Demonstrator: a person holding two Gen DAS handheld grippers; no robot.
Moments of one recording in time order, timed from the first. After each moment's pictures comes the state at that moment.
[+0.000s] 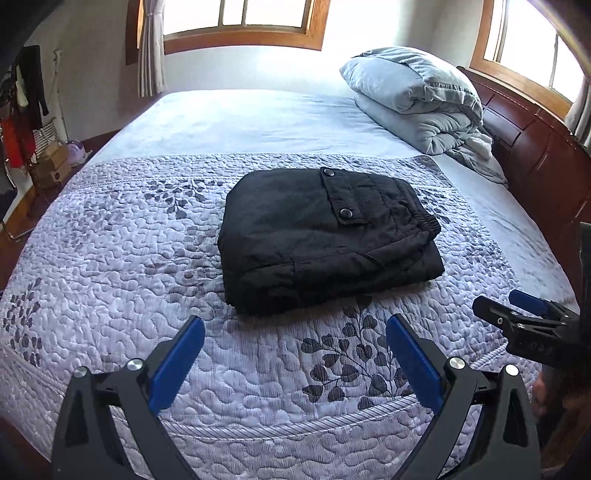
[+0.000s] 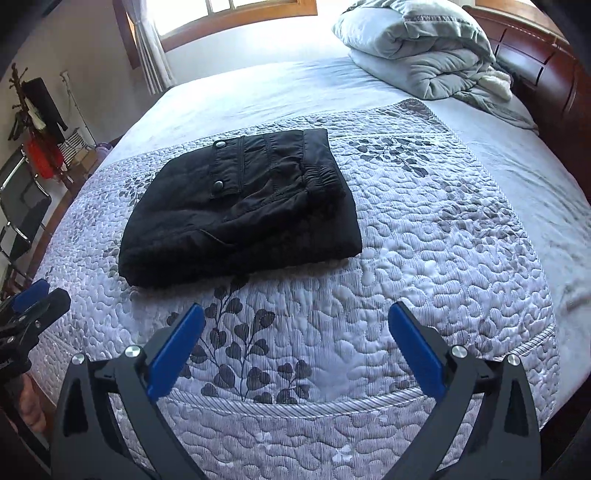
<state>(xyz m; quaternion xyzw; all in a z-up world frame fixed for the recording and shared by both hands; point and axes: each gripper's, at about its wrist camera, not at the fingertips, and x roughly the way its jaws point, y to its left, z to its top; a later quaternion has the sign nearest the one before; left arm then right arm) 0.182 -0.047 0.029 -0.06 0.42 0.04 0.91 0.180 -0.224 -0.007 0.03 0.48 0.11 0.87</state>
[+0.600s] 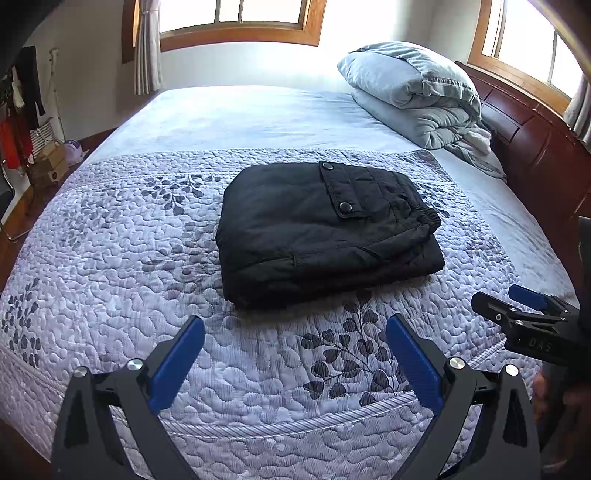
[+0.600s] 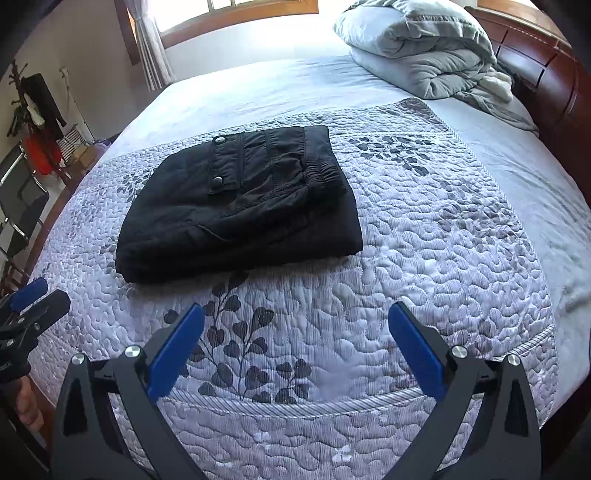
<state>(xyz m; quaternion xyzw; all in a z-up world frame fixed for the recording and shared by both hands) 0.184 -0.046 0.024 -0.06 0.42 0.03 0.90 0.179 -0.222 -0.010 0.02 0.49 0.10 0.87</state>
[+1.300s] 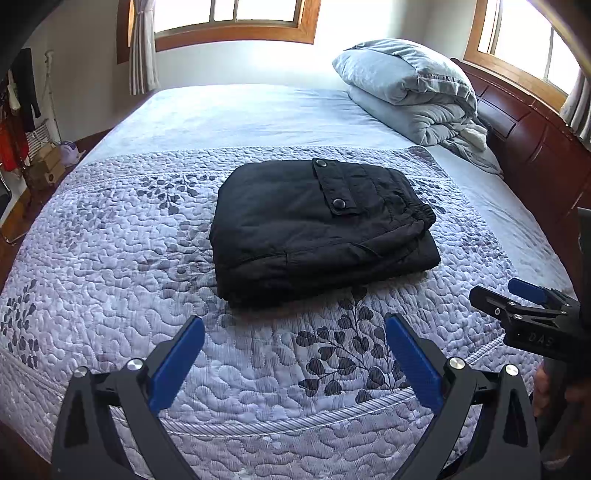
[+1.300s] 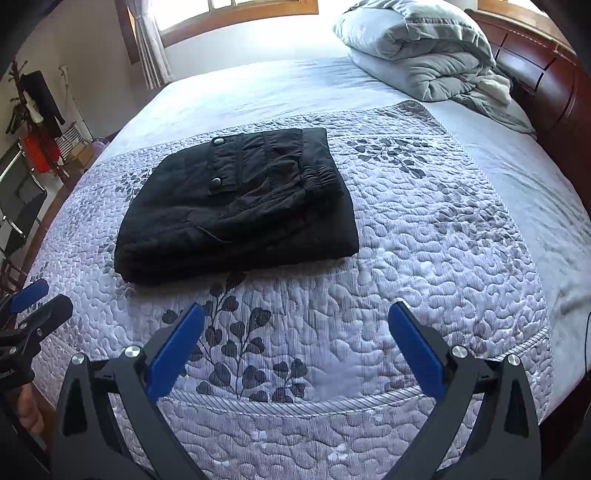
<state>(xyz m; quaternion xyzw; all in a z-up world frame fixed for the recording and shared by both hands) 0.184 -0.051 0.022 -0.06 0.43 0.02 0.90 0.180 -0.222 -0.006 0.01 0.49 0.10 0.87</state>
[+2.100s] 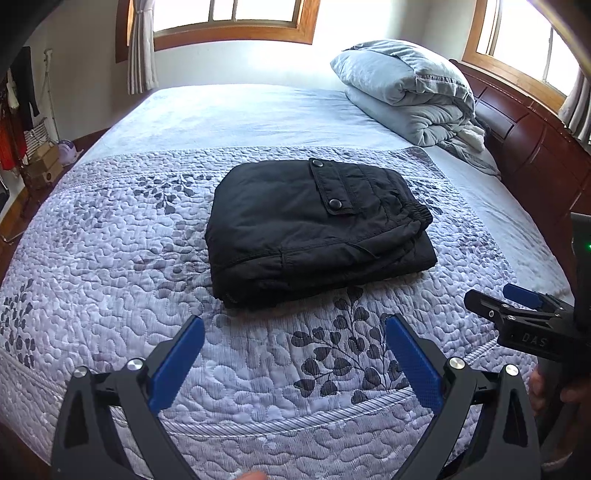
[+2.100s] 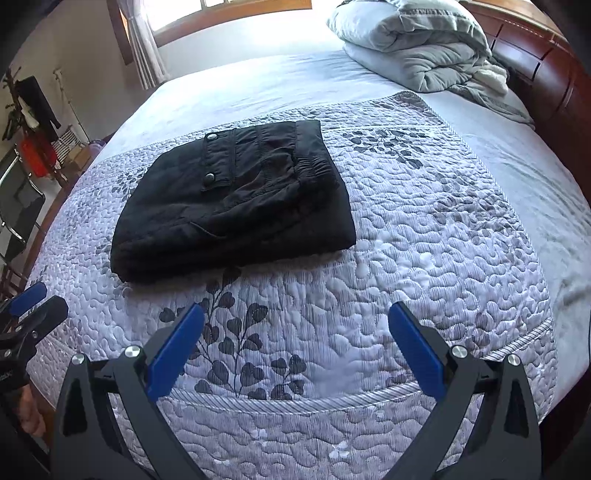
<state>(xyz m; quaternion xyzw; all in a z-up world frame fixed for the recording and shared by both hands) 0.184 -0.053 0.023 -0.06 0.43 0.02 0.90 0.181 -0.226 -0.012 0.03 0.50 0.10 0.86</state>
